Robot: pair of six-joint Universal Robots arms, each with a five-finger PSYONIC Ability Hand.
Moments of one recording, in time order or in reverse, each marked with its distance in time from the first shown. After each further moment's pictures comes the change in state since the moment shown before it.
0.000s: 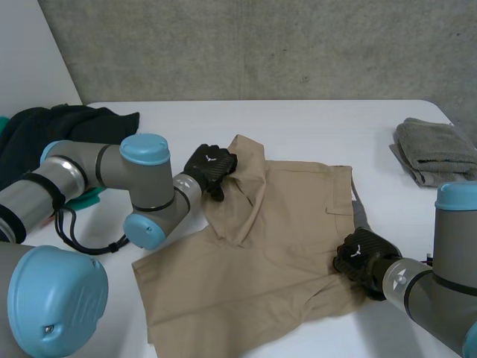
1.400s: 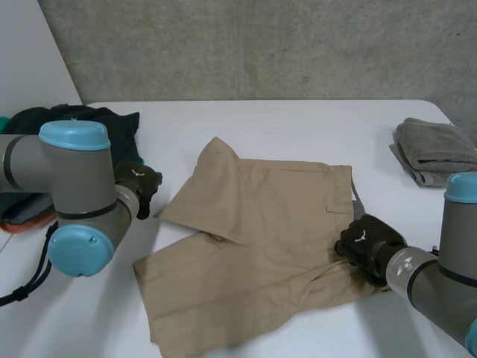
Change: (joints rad) left arm 0.088 0.512 -0.632 -0.083 -0.353 0.178; right arm -0.017 -0.023 -0.018 -0.029 -0.006 0.108; left_hand 0.451 0.508 0.500 0.519 0.499; right_hand 0.006 0.000 0.000 0.000 0.005
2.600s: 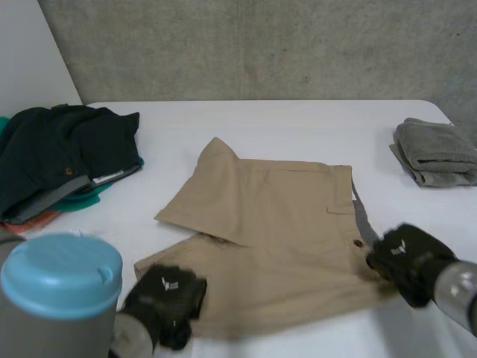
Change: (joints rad) left arm -0.359 0.428 -0.548 -0.141 0.006 -0.354; right arm -0.145 -0.313 0.159 0.237 -0.039 -0.091; left_hand 0.023 0.001 -0.001 0.000 -0.020; right_hand 0.000 0.000 0.001 0.001 -0.002
